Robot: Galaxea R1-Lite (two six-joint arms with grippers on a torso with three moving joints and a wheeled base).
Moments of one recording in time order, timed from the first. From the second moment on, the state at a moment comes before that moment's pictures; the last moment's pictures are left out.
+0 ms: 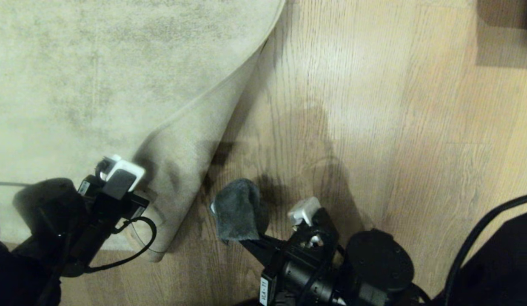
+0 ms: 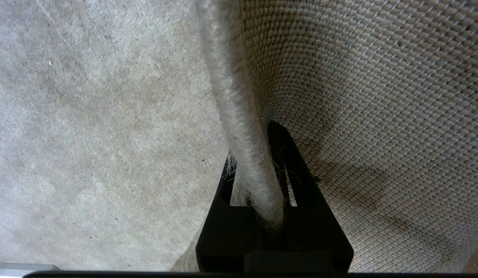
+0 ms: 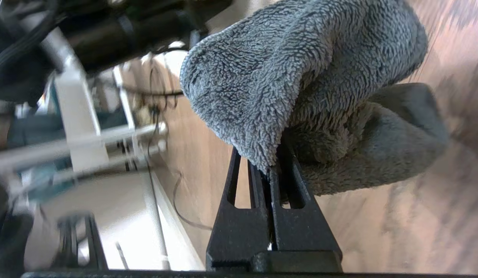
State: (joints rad) left arm -0.13 1.81 -0.24 -1.49 0.23 0.65; right arm 1.06 2.05 -0.56 -1.52 -0.06 0.22
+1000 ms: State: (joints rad) left arm -0.12 1.81 -0.24 -1.49 0.23 0.65; right arm 1.02 2.38 -0.91 -1.52 -0.20 0.41
